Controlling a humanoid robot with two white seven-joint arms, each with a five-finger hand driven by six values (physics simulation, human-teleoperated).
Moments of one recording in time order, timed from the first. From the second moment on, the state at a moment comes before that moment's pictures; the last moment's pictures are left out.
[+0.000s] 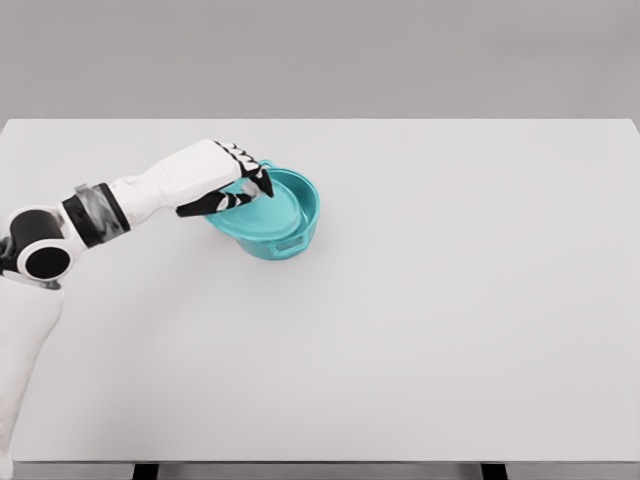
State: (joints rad) left arm -0.42 0.35 -0.17 -1.52 -0.55 -0.61 -0.61; right arm 0.01 0.00 -0.30 0.05 0.25 -0.01 0.09
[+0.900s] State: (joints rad) left arm -0.49 0.28 -0.18 -1.41 -0.57 -0.61 -0.61; right arm 0.01 0.00 -0.30 0.05 0.25 -0.01 0.09
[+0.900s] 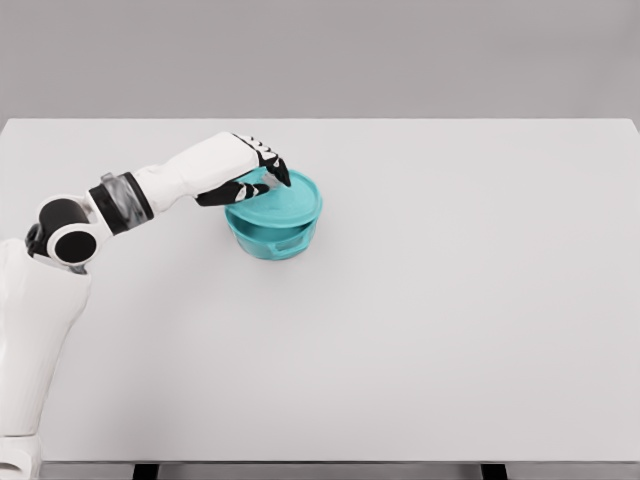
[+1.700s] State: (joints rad) left arm -0.49 0.39 -0.12 -1.44 -0.54 -0.61 -0.61; right arm 0.01 0.00 -0.30 0.05 0.25 -0.01 0.09
